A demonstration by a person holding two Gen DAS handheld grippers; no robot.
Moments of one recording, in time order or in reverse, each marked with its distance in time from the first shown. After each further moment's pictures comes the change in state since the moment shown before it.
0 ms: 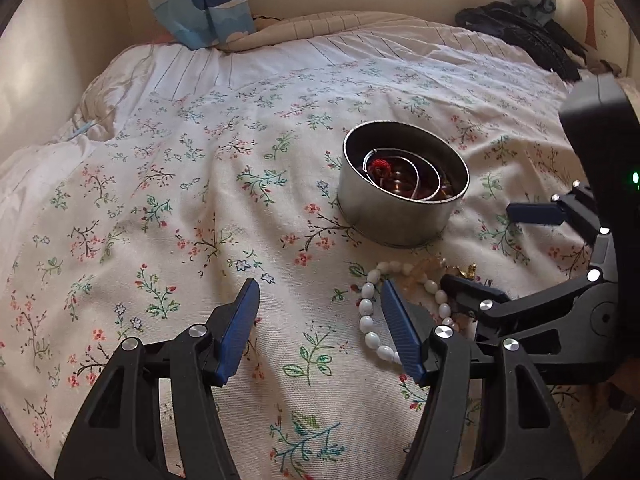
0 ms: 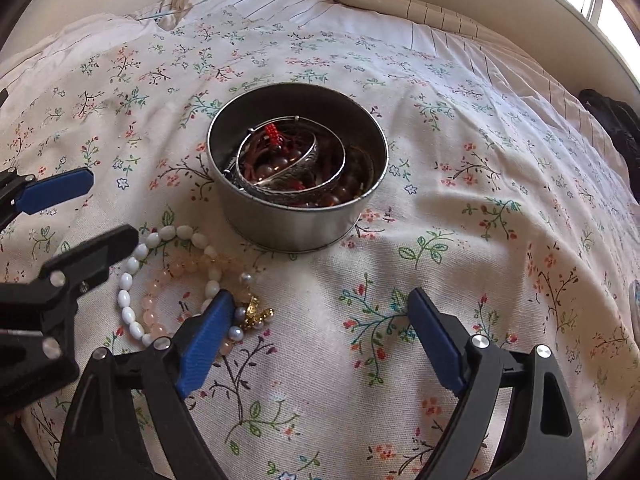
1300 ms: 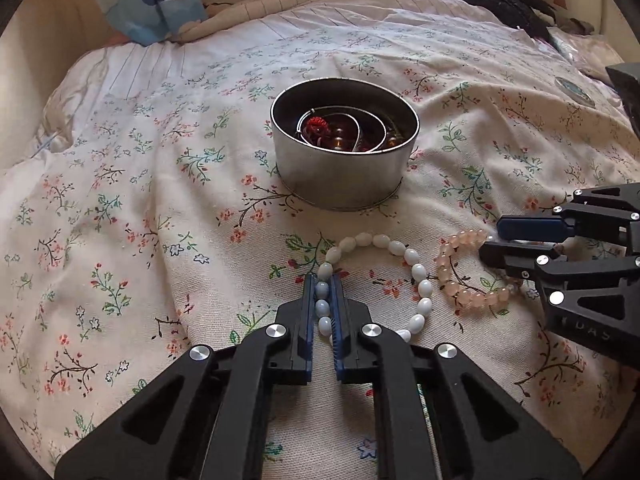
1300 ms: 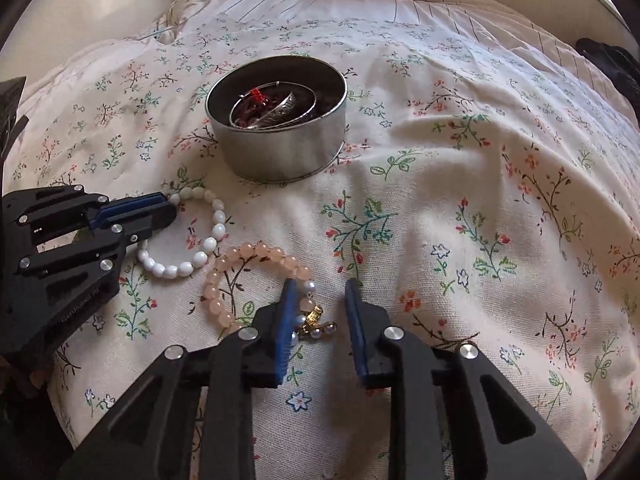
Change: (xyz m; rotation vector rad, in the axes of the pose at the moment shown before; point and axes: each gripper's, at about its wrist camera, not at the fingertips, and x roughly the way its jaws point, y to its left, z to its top) left arm 0.016 -0.032 -0.008 0.113 0.085 -0.085; right arm -0.019 -0.018 -0.042 0.085 0.027 0.126
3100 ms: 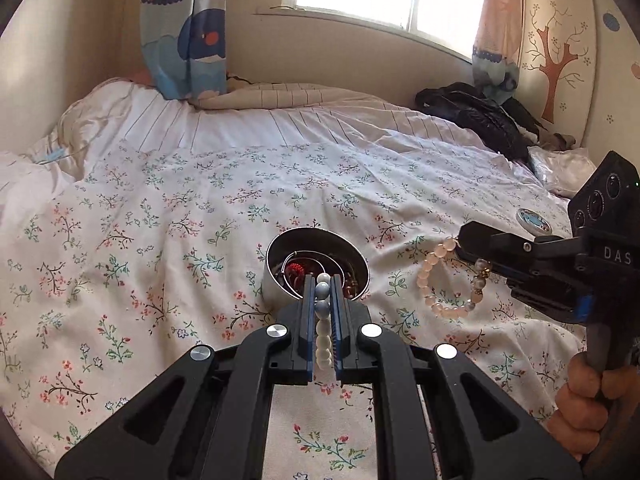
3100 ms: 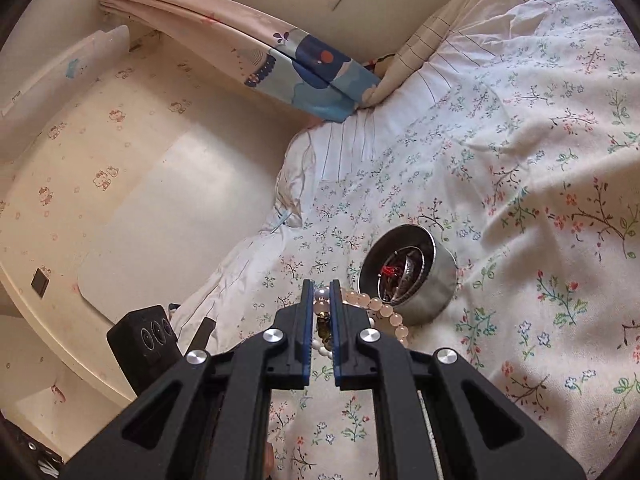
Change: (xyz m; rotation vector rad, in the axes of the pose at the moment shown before) left arm -0.079 0.015 0.028 -0.215 -0.364 -0.136; right arm -0.072 -0.081 0.021 0.526 -0.447 0.768
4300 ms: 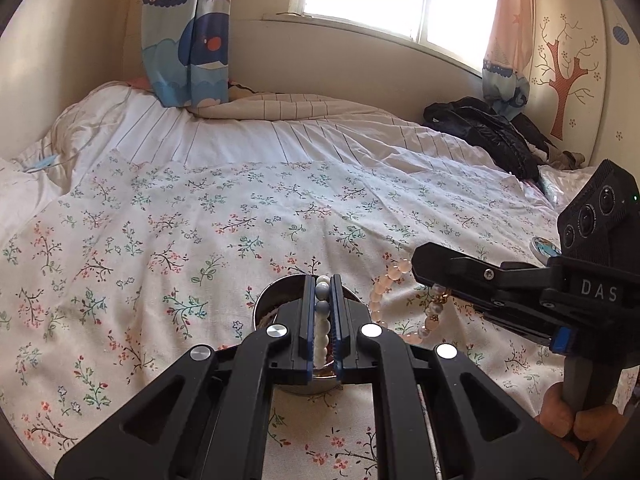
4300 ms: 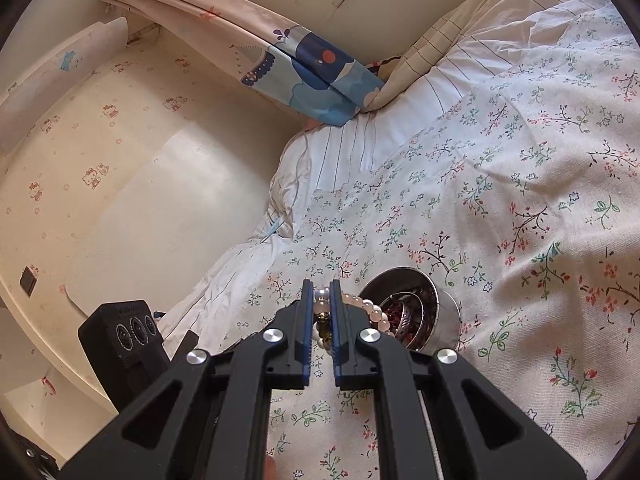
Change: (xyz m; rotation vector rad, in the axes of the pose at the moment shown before) left arm 0.047 0.000 0.033 -0.038 -0.035 -0.001; right arm 0.039 -0.016 0.032 -0.033 0.002 -0.028
